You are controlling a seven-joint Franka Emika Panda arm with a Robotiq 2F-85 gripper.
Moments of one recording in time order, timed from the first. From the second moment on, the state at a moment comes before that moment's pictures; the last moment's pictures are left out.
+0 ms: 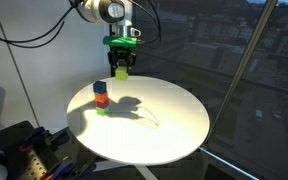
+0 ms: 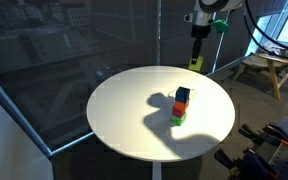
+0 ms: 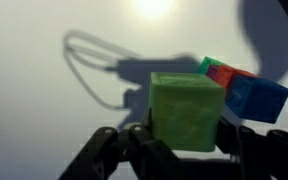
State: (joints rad) arm -0.05 0.11 0.03 -2.06 -0.01 2.19 -0.58
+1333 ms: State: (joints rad) arm 0.05 0.10 0.07 -2.10 -0.04 2.20 -0.46
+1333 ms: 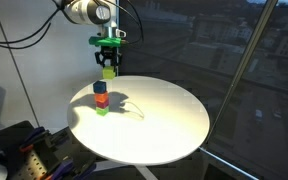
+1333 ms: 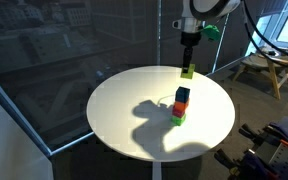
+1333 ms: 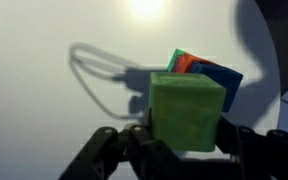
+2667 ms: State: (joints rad) arm 0.06 0.11 0.09 -2.12 -0.04 2.20 -0.46
